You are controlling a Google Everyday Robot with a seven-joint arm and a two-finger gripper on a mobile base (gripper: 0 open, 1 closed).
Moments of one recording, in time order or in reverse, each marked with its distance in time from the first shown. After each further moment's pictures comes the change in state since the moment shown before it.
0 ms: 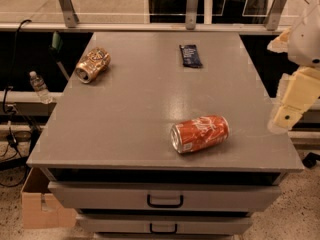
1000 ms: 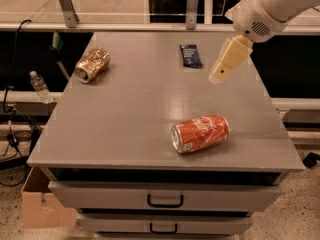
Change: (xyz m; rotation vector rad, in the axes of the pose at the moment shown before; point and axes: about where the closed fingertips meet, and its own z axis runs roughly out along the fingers) arm -0.094 -0.116 0.051 0.159 -0.276 0.003
